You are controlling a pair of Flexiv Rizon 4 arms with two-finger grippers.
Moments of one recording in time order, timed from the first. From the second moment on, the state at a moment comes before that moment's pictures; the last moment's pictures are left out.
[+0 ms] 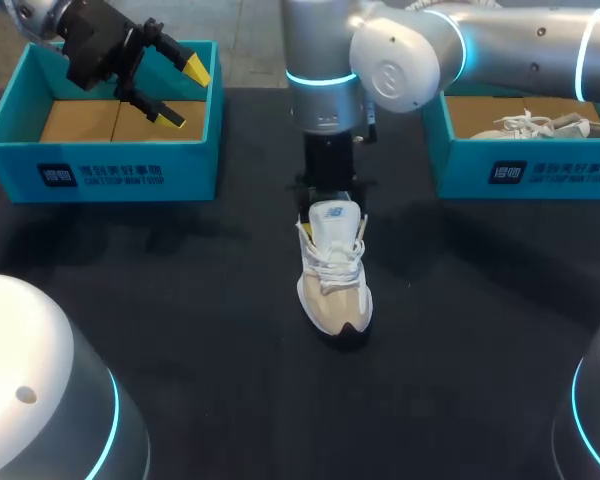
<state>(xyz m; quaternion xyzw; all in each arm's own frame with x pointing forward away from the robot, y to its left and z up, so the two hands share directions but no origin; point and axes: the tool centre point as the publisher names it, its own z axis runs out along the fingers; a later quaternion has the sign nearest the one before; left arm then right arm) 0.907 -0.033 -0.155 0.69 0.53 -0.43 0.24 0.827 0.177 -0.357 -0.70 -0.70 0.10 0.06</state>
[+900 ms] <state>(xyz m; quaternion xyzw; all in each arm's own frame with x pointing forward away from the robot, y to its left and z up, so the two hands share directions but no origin) 0.907 -0.033 -0.155 0.69 0.53 -0.43 0.24 0.836 0.168 -0.319 -0.73 -0.68 0.09 0.01</state>
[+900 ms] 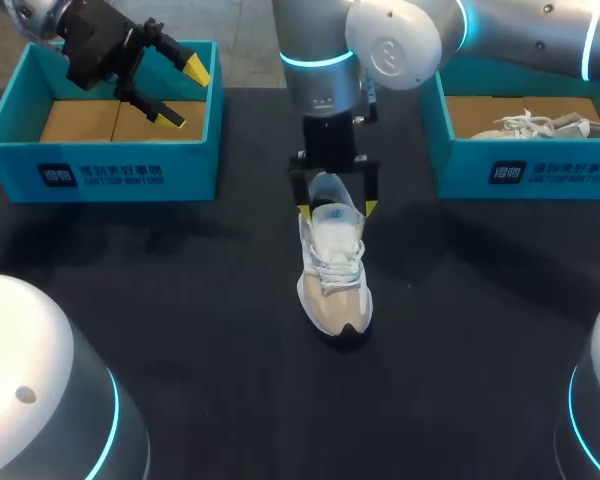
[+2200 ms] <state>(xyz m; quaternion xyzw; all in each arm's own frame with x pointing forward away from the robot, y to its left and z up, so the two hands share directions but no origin) 0.907 -0.033 -0.155 0.69 0.53 -0.43 0.24 0.783 0.177 -0.288 -0.73 -0.68 -0.03 -0.11</state>
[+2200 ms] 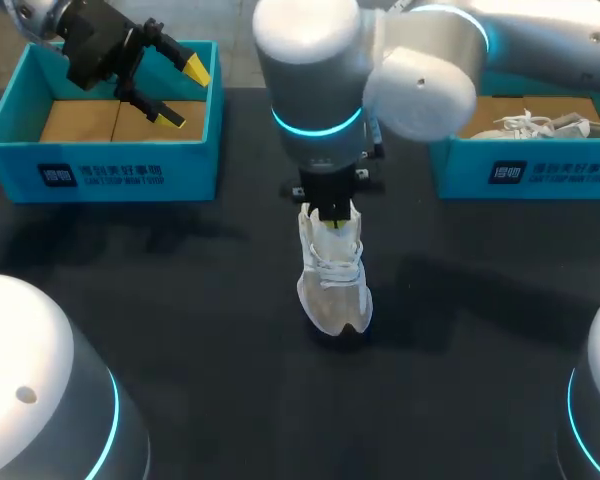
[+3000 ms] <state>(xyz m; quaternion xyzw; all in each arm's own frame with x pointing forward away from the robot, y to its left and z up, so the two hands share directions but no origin) 0.907 -0.033 -0.155 0.69 0.53 -0.43 0.24 0.803 0.179 -0.322 -0.71 -0.70 -0.04 -0.10</state>
